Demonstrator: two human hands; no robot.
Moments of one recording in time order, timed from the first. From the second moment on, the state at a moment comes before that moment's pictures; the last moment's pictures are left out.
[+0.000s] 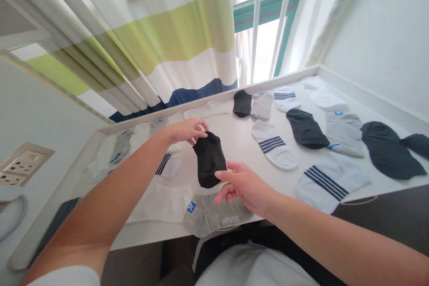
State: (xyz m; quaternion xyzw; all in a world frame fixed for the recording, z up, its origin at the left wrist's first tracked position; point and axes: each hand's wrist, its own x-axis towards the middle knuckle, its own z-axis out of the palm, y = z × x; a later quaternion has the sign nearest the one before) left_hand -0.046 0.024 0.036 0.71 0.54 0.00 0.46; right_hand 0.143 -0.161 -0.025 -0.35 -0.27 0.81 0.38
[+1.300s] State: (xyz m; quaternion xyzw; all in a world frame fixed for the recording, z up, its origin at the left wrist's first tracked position) left_hand -0.041 0.053 -0.017 0.74 0.55 0.06 0.38; right_hand 0.155 -0.130 -0.043 -0.39 -0.28 0.82 0.32
